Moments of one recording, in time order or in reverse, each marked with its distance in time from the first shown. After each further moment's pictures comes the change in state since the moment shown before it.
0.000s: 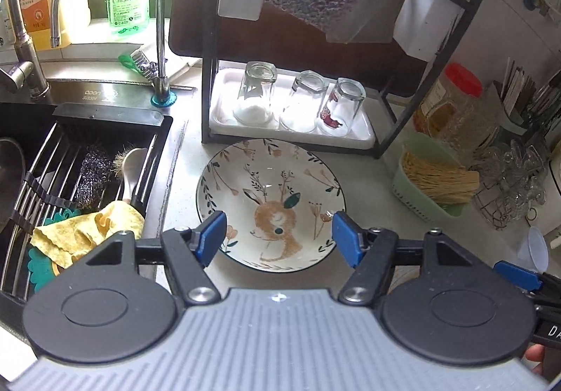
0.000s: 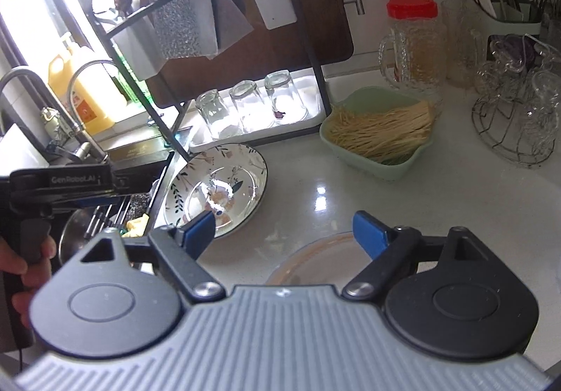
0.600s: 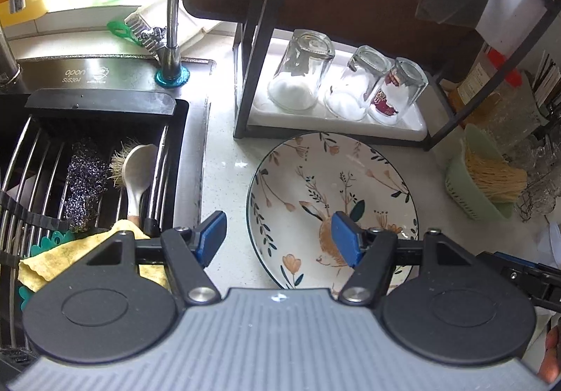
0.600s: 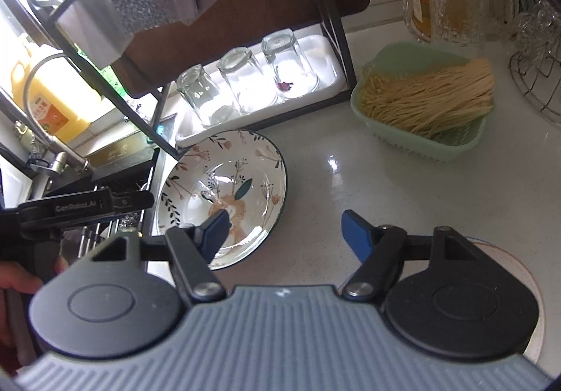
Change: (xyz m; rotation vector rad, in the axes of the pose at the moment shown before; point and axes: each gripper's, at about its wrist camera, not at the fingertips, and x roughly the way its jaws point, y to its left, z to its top) left arm 0.088 0.075 0.035 0.006 0.130 -0.064; right arm 0.092 0.029 0.016 0.118 0.127 -0.036
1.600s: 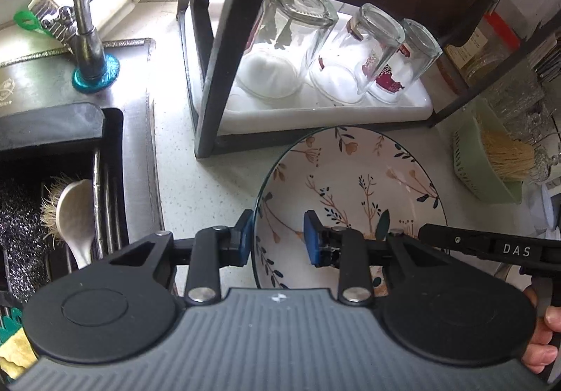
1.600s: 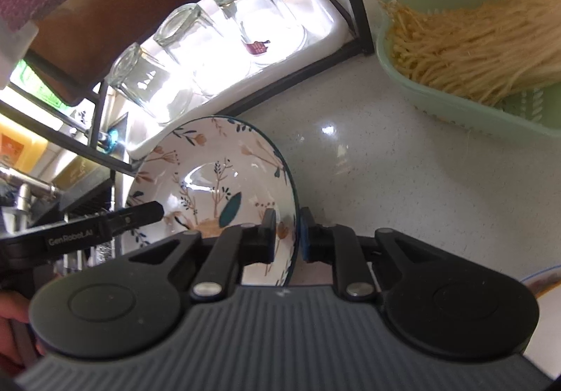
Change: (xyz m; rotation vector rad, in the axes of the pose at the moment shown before) left arm 0.093 0.014 0.038 0.106 0.158 -0.170; right arm 0.104 -0.009 0.024 0.184 0.141 -0.021
